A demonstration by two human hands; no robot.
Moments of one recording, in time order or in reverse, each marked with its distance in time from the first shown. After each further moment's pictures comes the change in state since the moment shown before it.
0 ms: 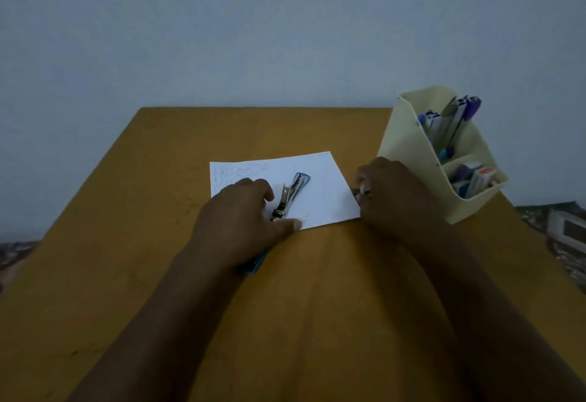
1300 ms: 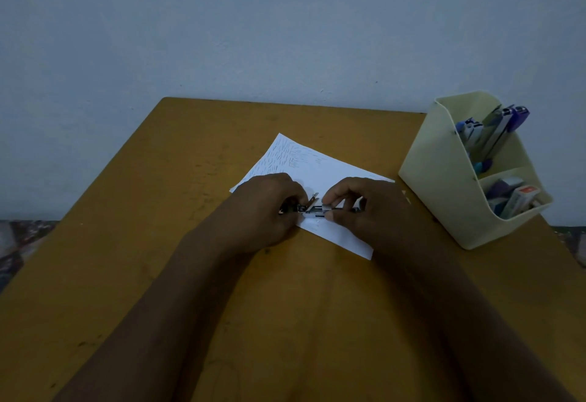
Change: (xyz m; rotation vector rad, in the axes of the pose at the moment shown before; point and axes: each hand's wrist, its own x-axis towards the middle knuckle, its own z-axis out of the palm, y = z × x) left_hand 0.020 -0.009 -0.004 -0.131 -0.105 0.297; right_hand 0.007 -0.028 0.025 0.624 -0.005 -0.214
